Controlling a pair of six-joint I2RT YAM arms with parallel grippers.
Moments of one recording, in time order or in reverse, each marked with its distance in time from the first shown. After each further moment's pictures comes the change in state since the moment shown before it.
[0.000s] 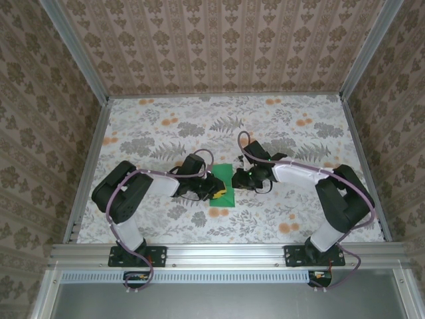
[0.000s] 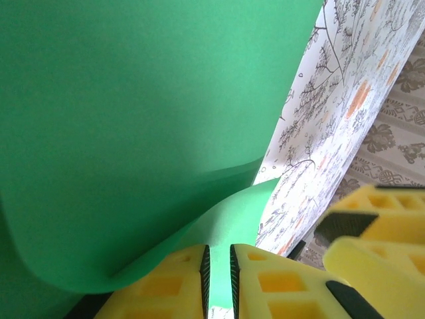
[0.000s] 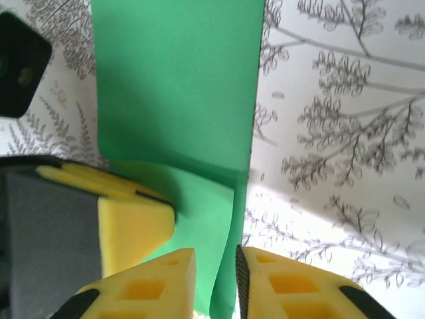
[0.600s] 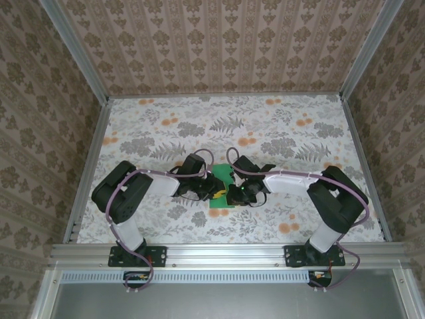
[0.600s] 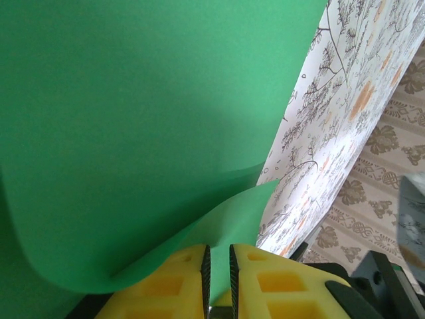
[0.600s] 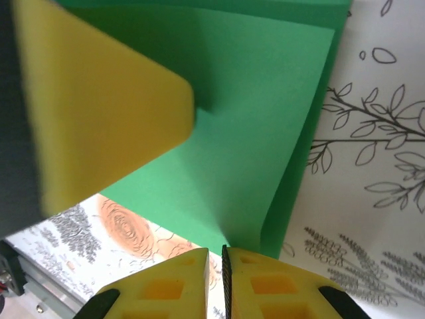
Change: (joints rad) left arm -0.002 -0.002 0.005 -0.016 -0.010 0.003; right arm 0.145 0.058 -0.043 0.015 -0.026 0.066
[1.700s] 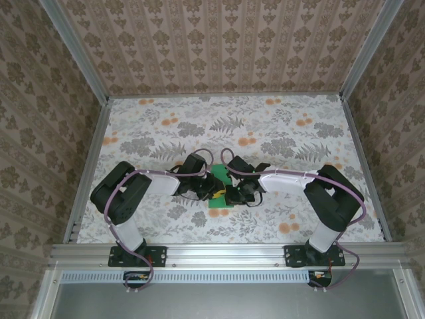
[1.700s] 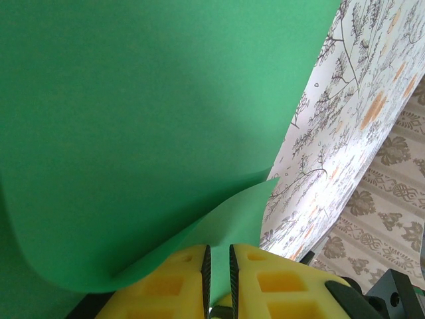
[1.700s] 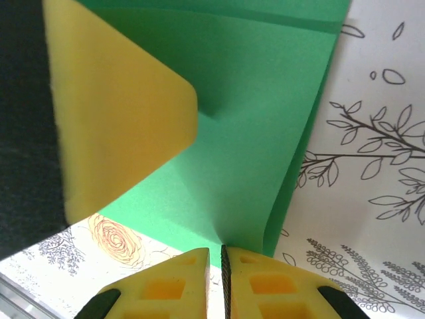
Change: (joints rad) left arm -0.005 -0.011 0.020 -0.071 -0.039 -0.003; right arm 0.040 0.021 0.058 -0.065 0.088 -0.023
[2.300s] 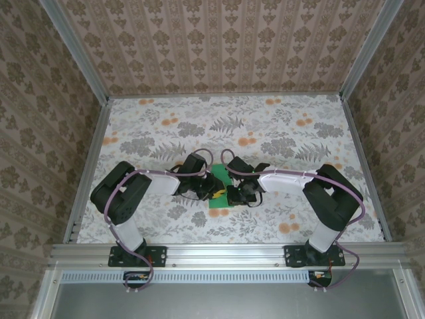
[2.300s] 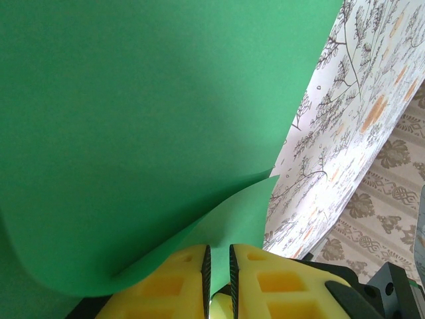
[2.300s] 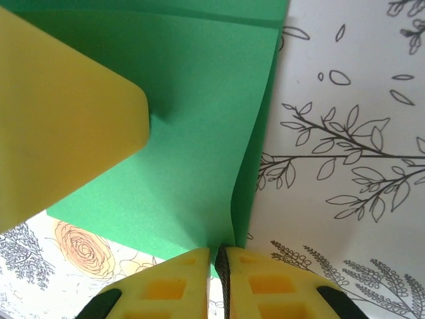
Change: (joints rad) left arm 0.000 0.000 0.005 -0.011 -0.003 -0.010; right arm 0.000 0.008 0.002 -0.026 0.051 0.000
